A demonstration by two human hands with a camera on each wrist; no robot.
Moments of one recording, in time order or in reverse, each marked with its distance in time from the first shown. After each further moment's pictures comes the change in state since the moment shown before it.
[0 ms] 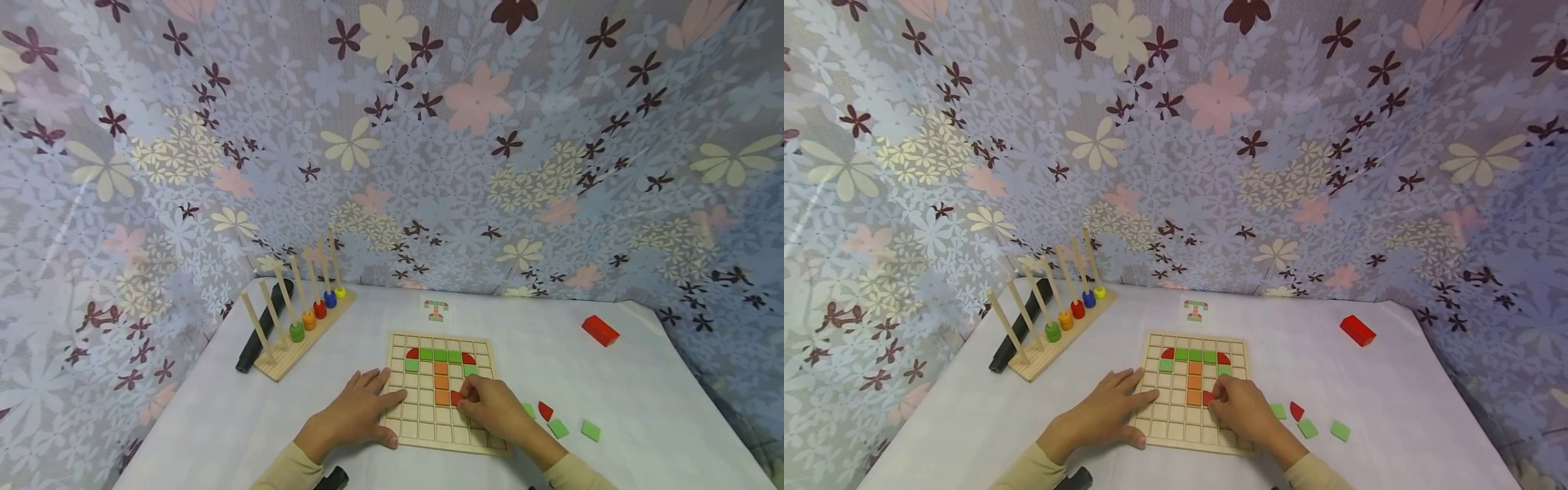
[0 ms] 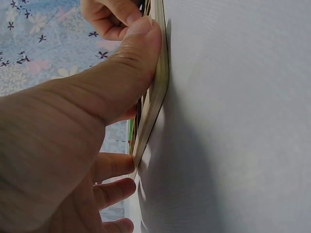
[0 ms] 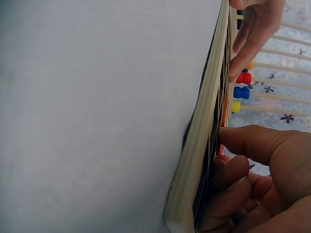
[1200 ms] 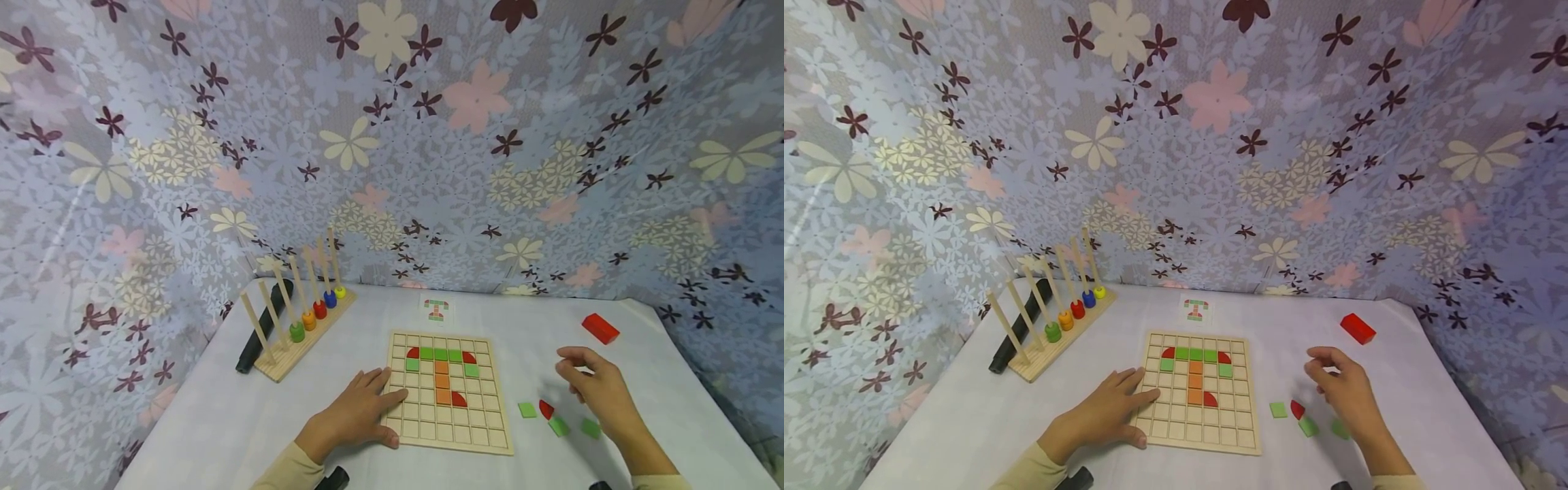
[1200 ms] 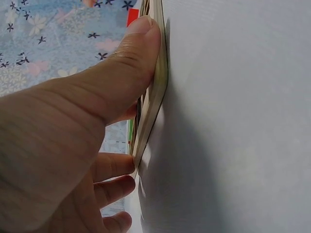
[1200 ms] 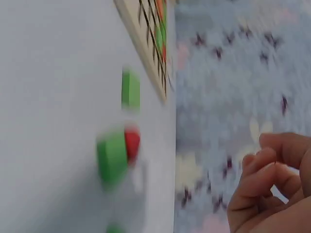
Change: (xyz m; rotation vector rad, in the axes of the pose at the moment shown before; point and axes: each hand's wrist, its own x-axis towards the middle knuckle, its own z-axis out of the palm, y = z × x) left_hand -0.001 0.000 -0.002 0.001 -0.015 0.012; right_hand -0.040 0.070 -0.104 0.347 0.256 0.325
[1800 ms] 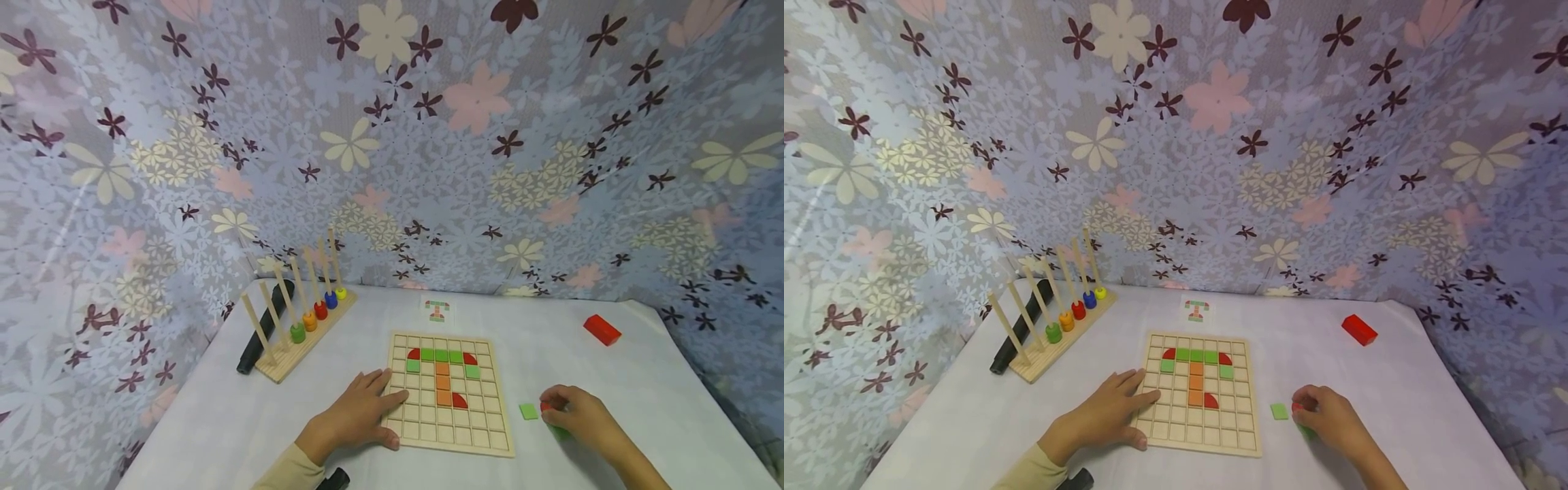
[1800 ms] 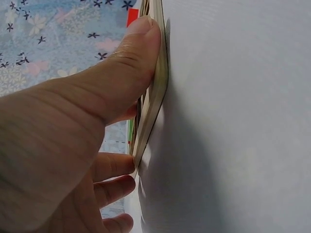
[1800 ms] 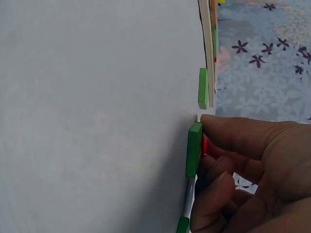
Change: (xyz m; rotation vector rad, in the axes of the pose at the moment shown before) left_hand 0.000 -0.001 -0.001 -0.011 -0.009 -0.005; right_hand 0.004 0.031 0.020 -0.436 -0.211 0.038
